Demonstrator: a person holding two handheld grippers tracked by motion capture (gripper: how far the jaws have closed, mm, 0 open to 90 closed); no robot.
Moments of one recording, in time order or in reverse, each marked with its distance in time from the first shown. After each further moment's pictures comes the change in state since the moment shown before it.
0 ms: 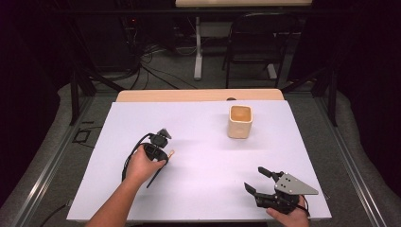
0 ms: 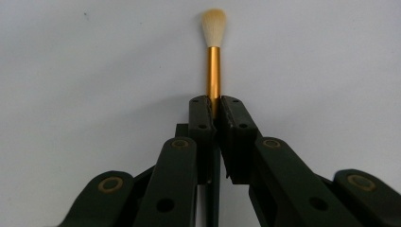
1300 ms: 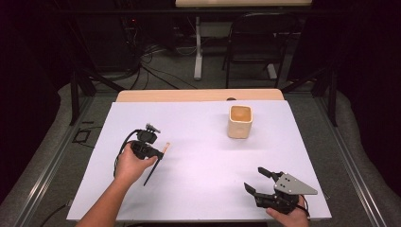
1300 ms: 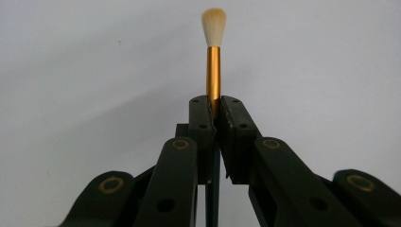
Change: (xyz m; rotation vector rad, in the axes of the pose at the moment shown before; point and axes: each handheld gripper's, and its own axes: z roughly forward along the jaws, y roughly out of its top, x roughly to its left) left arm 0.011 -0.020 -0.048 -0.177 -0.087 -0.022; right arm 0.001 -0.001 0.002 0.004 -0.003 0.012
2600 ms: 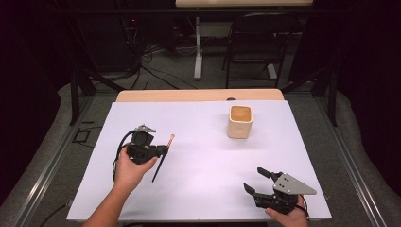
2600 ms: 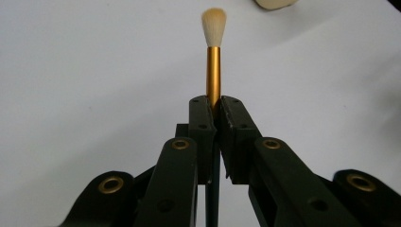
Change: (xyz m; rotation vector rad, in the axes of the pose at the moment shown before) left arm -0.022 -0.018 -0.033 -0.304 -0.109 0.061; right arm 0.001 -0.001 0.002 0.006 0.001 0.002
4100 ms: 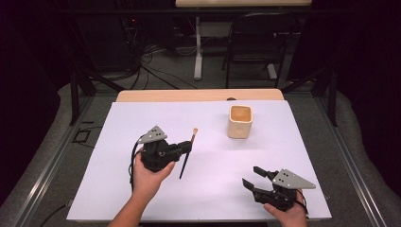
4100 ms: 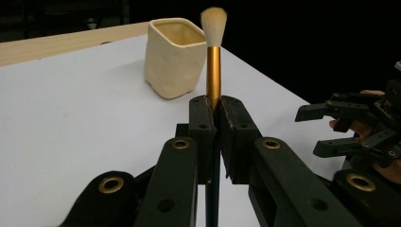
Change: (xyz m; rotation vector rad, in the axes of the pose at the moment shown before) left arm -0.063 0.004 -0.009 -0.323 -0.220 0.119; right arm -0.002 0.010 0.005 0.002 0.032 0.090
